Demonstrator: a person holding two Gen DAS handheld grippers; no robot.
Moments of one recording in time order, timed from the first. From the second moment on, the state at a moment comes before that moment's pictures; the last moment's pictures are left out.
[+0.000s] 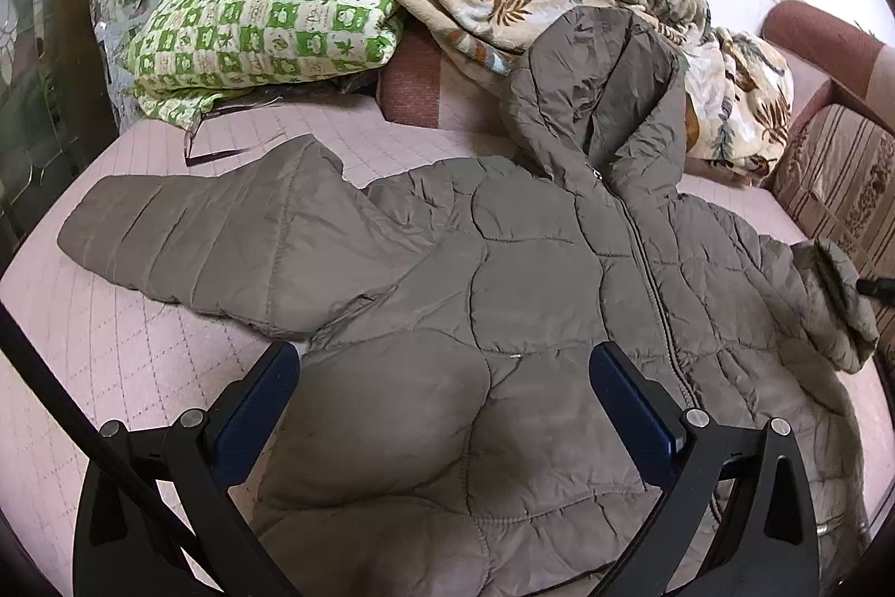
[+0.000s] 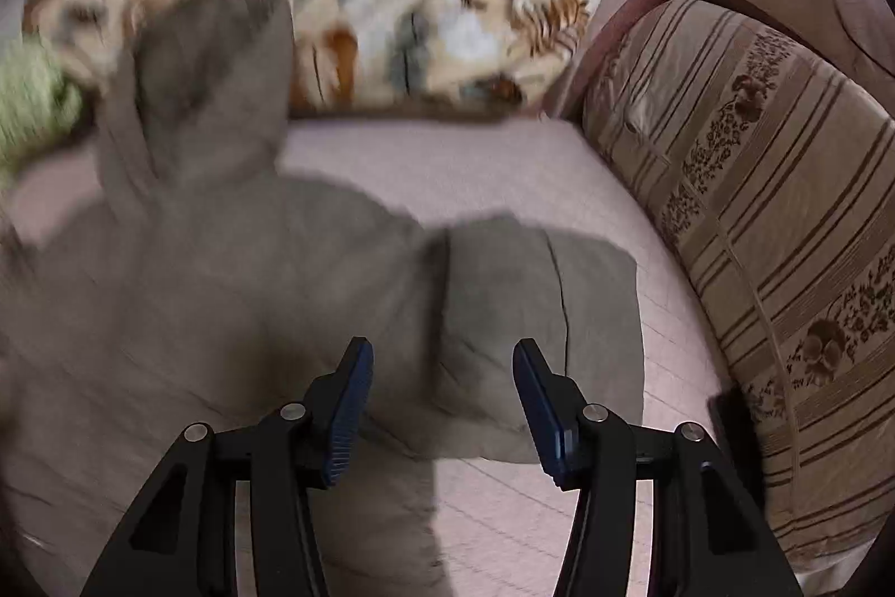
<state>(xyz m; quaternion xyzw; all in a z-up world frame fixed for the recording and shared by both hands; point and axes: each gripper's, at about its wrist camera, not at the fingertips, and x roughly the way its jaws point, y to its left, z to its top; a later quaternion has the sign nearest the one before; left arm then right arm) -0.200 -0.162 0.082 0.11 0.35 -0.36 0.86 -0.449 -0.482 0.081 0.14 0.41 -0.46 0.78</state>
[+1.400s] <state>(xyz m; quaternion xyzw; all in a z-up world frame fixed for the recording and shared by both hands) -0.202 -0.159 0.082 0.12 0.35 -0.37 0.85 -0.320 -0.358 0.258 0.16 0.23 -0.29 0.91</state>
